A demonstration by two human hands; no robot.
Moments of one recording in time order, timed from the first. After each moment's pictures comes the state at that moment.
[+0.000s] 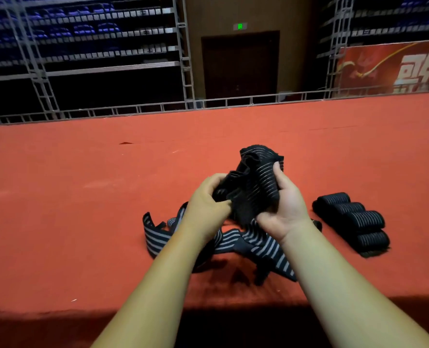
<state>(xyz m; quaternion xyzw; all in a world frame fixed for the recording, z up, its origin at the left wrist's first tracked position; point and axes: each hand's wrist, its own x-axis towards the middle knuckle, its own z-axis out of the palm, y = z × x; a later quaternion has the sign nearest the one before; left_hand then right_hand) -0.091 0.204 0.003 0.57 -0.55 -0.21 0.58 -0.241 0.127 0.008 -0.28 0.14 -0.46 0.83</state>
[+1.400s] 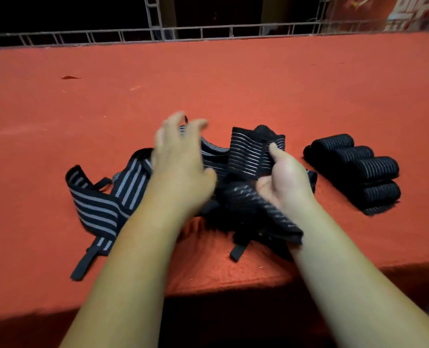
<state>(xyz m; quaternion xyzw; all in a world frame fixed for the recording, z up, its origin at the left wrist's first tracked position) -0.096 0.142 -0.057 0.71 -0.60 -0.01 0.37 -0.250 0.037 -0.101 -0.25 0.36 -0.54 0.72</state>
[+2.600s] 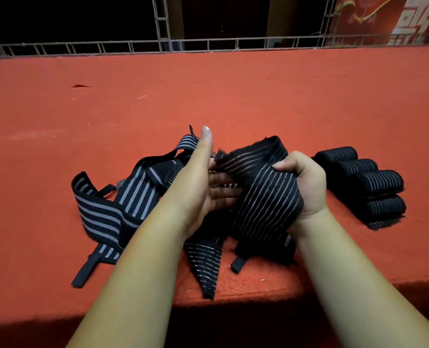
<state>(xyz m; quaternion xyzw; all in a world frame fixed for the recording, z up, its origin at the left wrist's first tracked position) -0.112 0.138 -0.057 0.52 -0.38 -0.54 0.54 -0.267 0.065 -0.083 -0.37 0.06 -0.38 0.84</state>
